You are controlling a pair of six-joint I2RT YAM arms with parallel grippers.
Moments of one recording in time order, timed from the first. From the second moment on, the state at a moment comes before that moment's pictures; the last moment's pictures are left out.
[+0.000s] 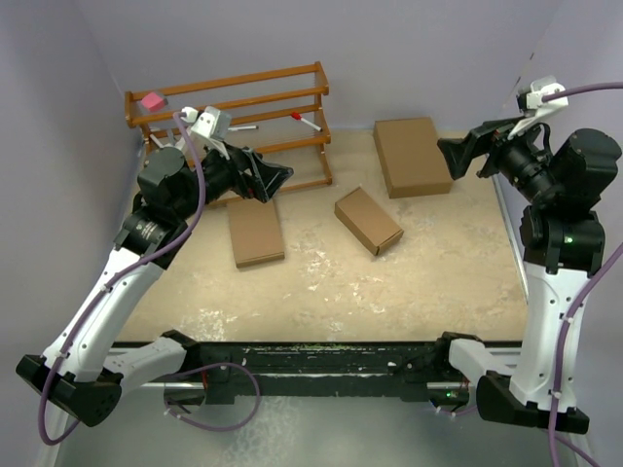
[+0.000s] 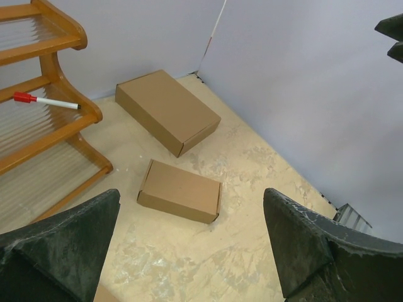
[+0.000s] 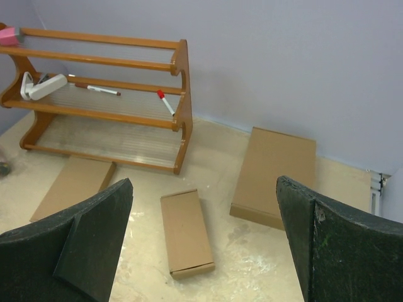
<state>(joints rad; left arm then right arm) -0.46 1.06 1.26 -0.19 0.33 -0.36 -0.14 1.05 1.63 -0.61 -0.55 -0.01</state>
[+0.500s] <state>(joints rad) -0.46 1.06 1.26 -0.19 0.33 -0.36 -0.14 1.02 1.62 -0.60 -0.55 -0.03</state>
